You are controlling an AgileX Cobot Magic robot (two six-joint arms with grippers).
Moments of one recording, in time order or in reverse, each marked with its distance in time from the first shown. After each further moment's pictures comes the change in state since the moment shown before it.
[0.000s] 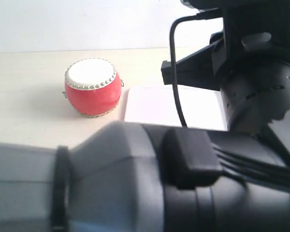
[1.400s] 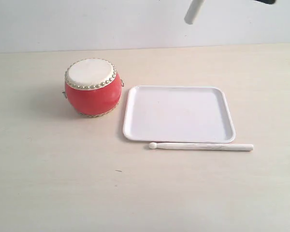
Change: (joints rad) left arm 0.108 -0.059 -0.481 -0.384 0.006 1.269; right arm 0.000 0.000 0.000 0.000 -0.002 0.000
